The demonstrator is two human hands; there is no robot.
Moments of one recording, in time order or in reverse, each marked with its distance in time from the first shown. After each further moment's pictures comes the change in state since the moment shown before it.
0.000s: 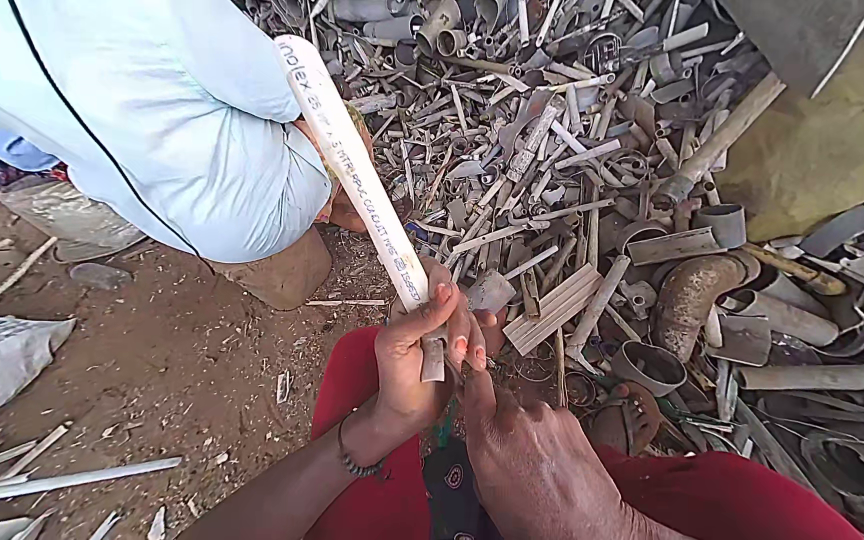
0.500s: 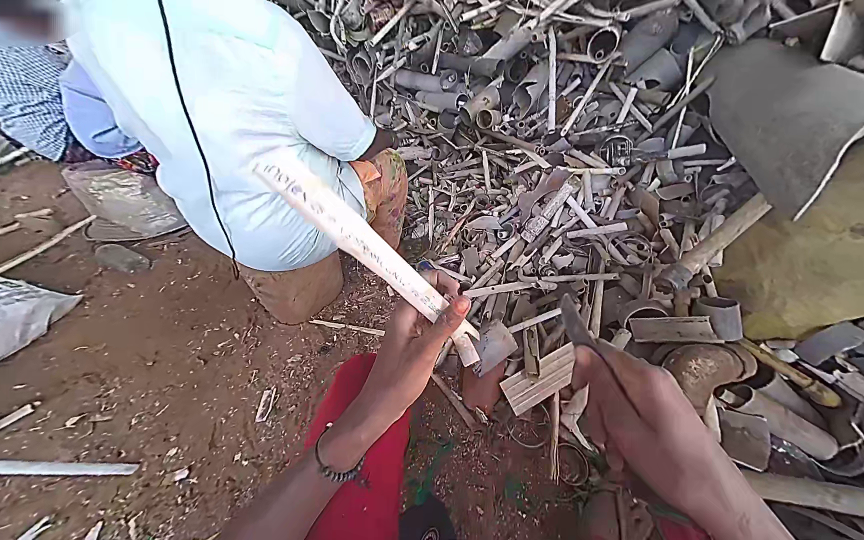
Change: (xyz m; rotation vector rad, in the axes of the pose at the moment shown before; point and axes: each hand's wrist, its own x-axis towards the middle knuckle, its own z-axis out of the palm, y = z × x) left_hand 0.016 0.040 -0.012 0.955 0.174 0.257; right_hand 0.024 0.101 -0.022 0.694 -0.132 0.269
